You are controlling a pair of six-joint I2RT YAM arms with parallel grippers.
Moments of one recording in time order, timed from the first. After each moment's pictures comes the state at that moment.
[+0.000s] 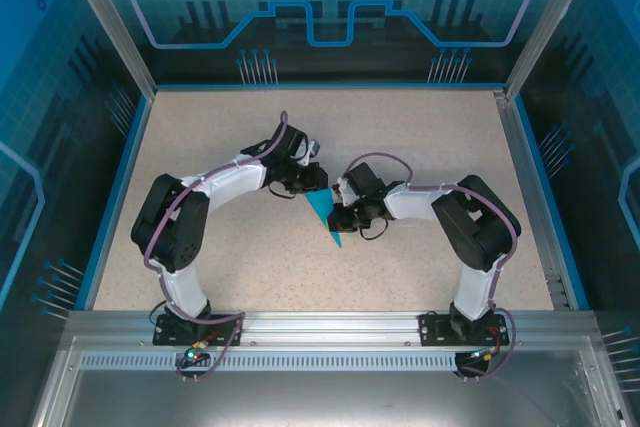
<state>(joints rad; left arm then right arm) -0.46 1.81 1.19 -0.38 0.44 -0.57 0.63 1.86 0.93 -0.21 -0.47 0.53</state>
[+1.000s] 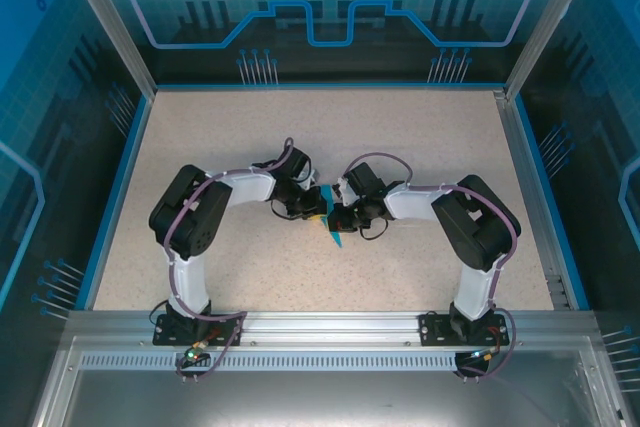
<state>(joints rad) -0.47 1.94 1.10 -0.34 0.54 -0.66 0.63 1.86 0.93 -0.21 -0.47 0.53</state>
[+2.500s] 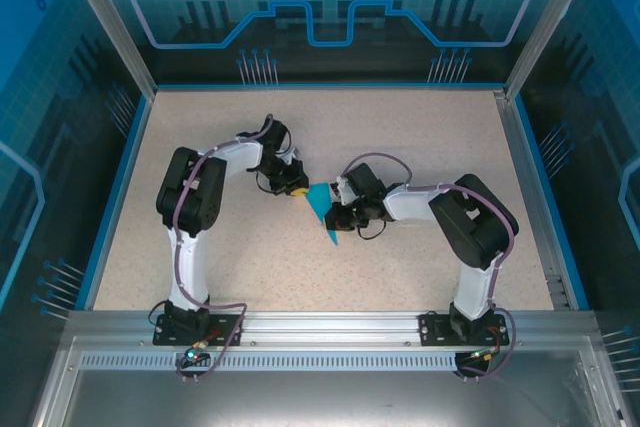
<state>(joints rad) -0.27 2.12 1.42 -0.63 0.56 -0.55 0.63 1.88 0.91 -0.12 -0.49 0.54</state>
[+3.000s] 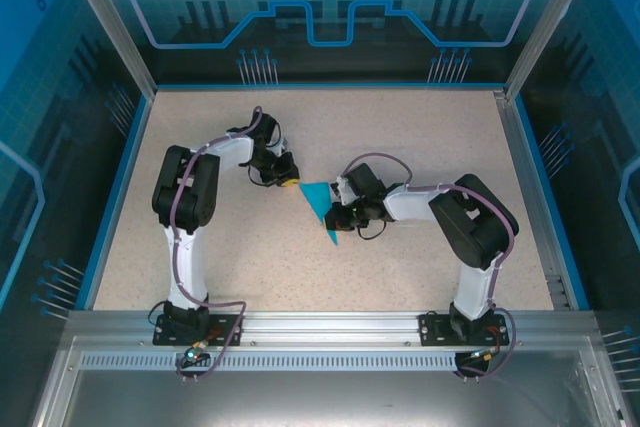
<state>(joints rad) -0.21 2.13 1.44 -0.59 0.51 -0.54 0.63 1.88 0.91 -0.11 -0.49 0.54</state>
